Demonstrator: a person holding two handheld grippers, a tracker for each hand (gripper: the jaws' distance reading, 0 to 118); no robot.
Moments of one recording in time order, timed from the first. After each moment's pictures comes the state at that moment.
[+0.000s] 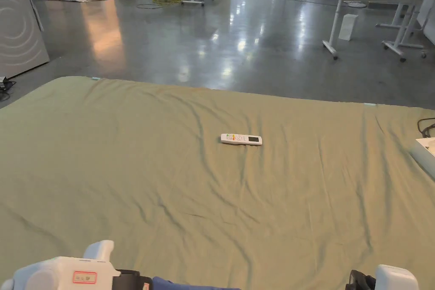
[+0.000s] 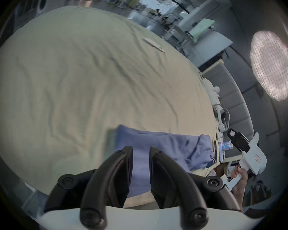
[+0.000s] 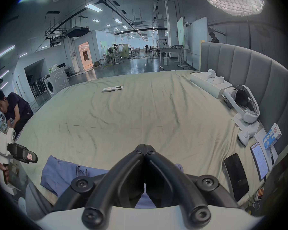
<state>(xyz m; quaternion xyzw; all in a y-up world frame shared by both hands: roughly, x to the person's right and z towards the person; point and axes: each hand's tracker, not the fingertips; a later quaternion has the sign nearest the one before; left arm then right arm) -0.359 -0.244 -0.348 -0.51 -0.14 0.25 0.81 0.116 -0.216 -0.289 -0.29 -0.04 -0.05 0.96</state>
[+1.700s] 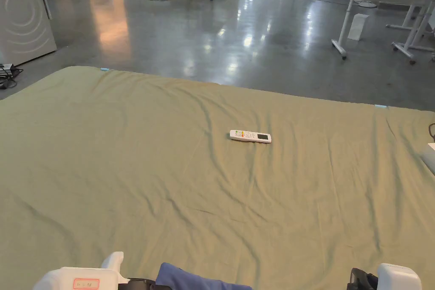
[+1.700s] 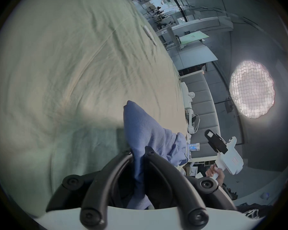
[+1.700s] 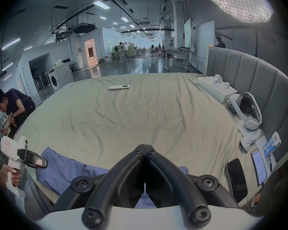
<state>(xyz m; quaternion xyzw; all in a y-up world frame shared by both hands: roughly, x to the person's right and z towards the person) -0.369 -0.303 -0.353 -0.49 -0.26 0.39 0.73 0.101 -0.210 -0.292 -0.29 -0.02 -0.02 0.96</state>
